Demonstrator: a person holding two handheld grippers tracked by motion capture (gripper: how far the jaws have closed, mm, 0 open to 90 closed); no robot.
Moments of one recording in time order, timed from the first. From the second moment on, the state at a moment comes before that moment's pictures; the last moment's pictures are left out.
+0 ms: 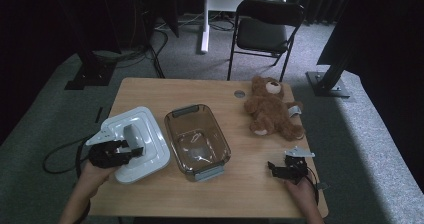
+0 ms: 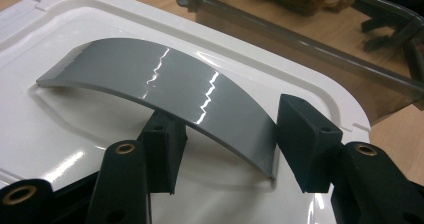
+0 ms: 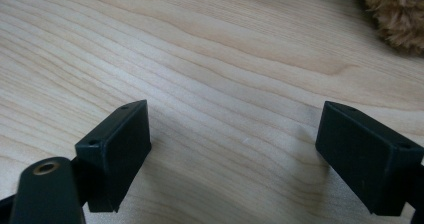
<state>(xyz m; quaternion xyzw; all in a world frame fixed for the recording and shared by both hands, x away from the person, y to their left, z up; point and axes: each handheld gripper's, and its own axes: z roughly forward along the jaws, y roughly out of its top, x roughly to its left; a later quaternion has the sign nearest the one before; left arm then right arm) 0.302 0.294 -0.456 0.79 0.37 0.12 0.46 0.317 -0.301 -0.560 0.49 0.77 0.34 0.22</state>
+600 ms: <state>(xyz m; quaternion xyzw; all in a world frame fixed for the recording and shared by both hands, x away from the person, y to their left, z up) 0.325 0.280 -0.511 0.81 0.37 0.07 0.45 0.317 -0.301 -0.560 0.49 0.77 0.34 0.22</state>
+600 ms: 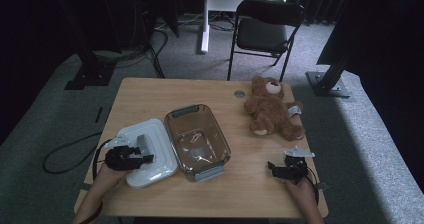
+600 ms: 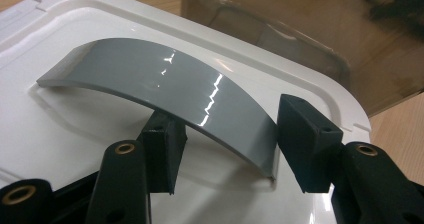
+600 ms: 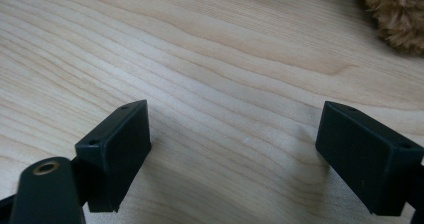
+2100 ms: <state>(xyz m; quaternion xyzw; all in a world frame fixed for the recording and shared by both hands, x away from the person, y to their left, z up) 0.310 0.308 -0.533 0.77 0.47 0.16 0.40 0.317 -0.300 -0.558 0.50 0.77 0.33 0.21</state>
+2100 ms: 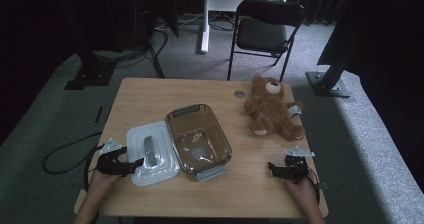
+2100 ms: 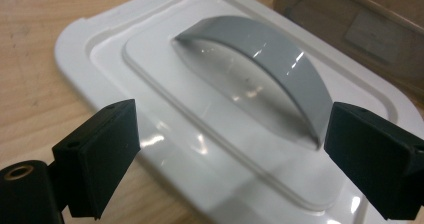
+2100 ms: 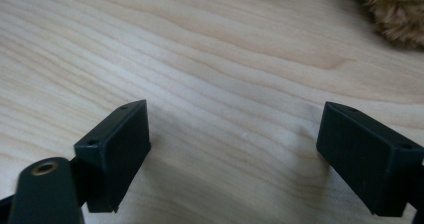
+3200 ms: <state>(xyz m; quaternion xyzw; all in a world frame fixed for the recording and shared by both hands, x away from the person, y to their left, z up) 0.292 0.328 -0.551 0.74 0.55 0.20 0.34 0.365 -0.316 -0.464 0.55 0.70 0.39 0.24</state>
